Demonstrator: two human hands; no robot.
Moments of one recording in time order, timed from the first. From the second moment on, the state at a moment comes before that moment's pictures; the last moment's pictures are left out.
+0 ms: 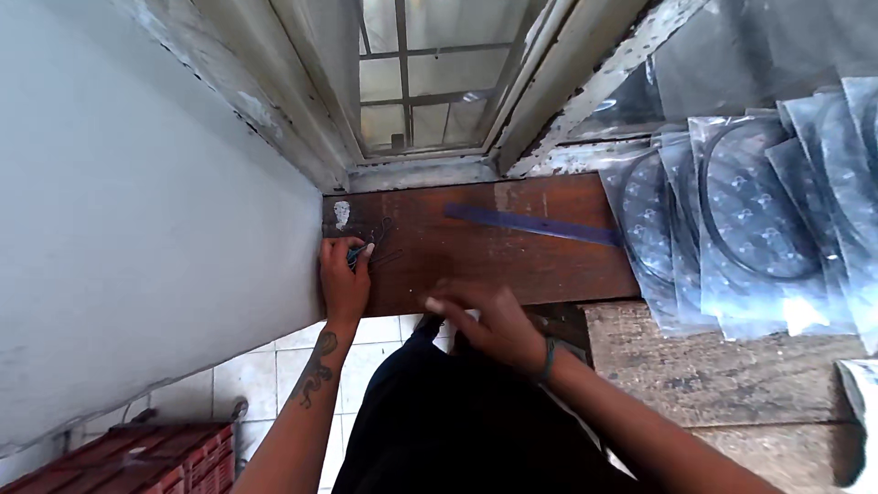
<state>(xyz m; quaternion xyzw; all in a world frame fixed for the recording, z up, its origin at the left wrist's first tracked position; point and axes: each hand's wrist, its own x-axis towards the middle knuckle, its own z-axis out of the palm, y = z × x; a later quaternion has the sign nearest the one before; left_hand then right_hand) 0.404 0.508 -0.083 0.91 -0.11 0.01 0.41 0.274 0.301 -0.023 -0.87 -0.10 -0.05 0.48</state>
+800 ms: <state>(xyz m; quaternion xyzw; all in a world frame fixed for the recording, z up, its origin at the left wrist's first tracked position) 0.446 0.440 -0.071 0.90 -0.23 -0.04 0.37 0.297 0.280 -0.054 -0.93 0.05 -0.10 0.35</state>
